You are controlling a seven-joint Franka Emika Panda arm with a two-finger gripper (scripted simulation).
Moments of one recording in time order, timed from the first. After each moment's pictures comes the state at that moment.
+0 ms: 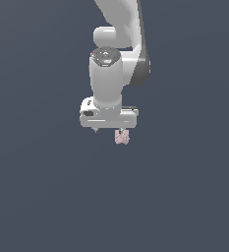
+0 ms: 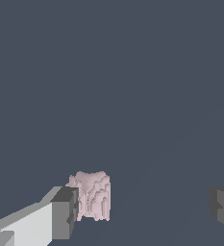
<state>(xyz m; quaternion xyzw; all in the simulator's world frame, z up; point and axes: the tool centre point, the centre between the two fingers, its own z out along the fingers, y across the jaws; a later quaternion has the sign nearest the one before) -0.002 -0.020 0.192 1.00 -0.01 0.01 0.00</state>
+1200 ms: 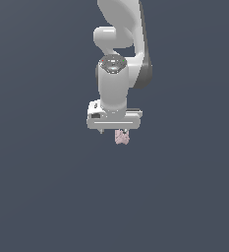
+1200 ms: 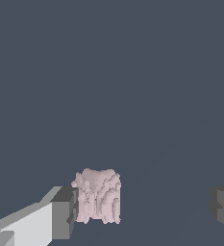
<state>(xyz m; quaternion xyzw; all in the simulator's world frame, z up) -0.013 -0.001 0.170 1.00 0.00 0.01 0.00</state>
